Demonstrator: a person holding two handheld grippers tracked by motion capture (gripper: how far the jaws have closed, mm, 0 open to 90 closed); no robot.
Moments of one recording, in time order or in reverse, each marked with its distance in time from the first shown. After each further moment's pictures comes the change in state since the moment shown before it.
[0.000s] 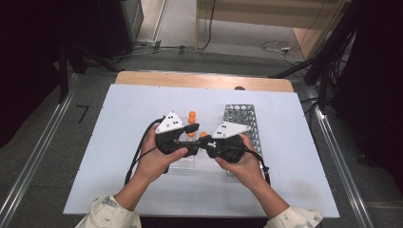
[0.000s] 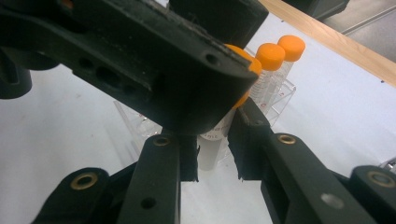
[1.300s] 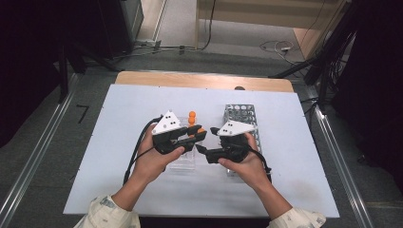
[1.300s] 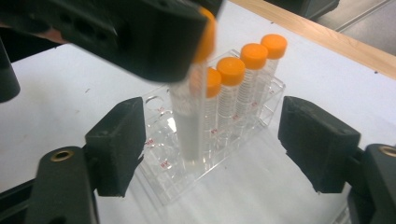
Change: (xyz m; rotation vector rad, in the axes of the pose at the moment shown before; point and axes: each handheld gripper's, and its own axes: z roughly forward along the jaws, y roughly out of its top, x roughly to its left) left arm 0.001 0.005 -0.011 -0.018 0.008 0.039; right arm -0.008 -0.007 -0.005 -0.039 -0.009 0.087
